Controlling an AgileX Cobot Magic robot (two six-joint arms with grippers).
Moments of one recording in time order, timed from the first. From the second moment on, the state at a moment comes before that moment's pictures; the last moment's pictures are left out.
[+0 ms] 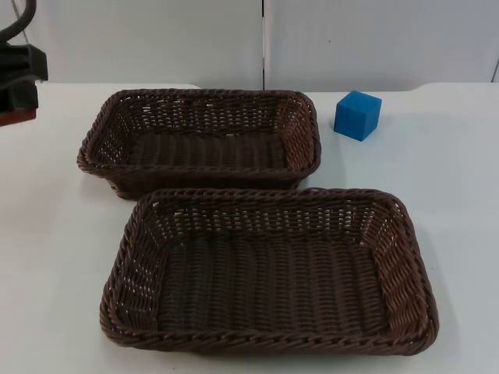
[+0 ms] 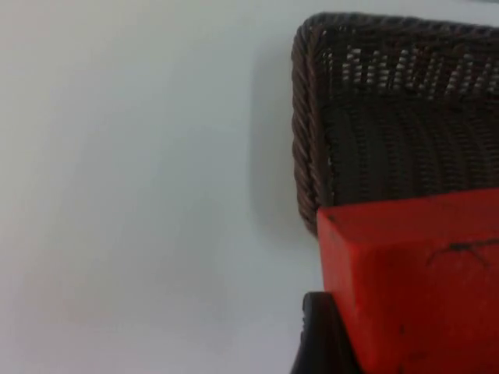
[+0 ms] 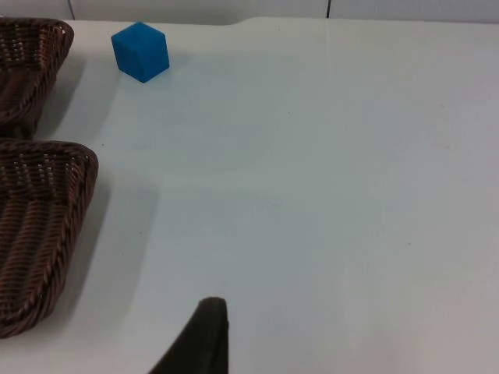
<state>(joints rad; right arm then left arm) 0.03 0.00 -0.52 -0.02 1.08 -0.04 -0.16 1.29 -0.65 0.23 0.14 -0.44</state>
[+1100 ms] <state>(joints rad) 0.03 0.00 -0.52 -0.02 1.08 -0.04 -0.16 1.29 -0.65 0.23 -0.03 -0.44</state>
